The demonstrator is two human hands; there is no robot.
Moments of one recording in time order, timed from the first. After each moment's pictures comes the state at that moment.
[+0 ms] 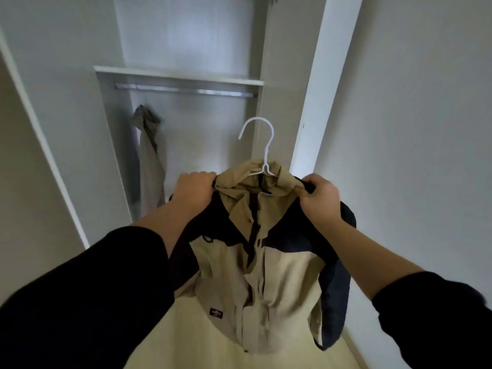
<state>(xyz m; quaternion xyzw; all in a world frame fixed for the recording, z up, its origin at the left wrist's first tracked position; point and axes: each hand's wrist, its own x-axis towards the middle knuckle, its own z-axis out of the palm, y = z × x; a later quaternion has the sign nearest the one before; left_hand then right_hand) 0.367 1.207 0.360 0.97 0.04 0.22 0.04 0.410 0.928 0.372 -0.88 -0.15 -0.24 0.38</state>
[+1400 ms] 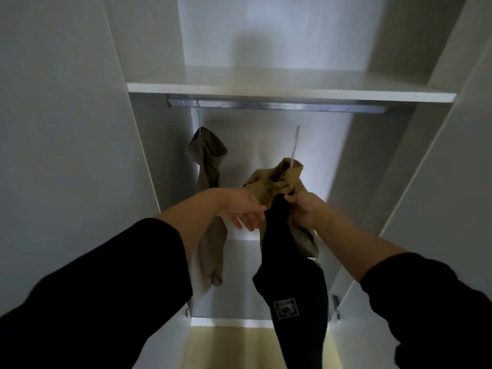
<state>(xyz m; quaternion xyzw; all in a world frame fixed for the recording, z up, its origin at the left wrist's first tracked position) 0.794 1.588 0.369 0.86 0.13 -0.24 0.44 0.880 1.426 0.345 -0.61 -0.01 0.35 0.71</state>
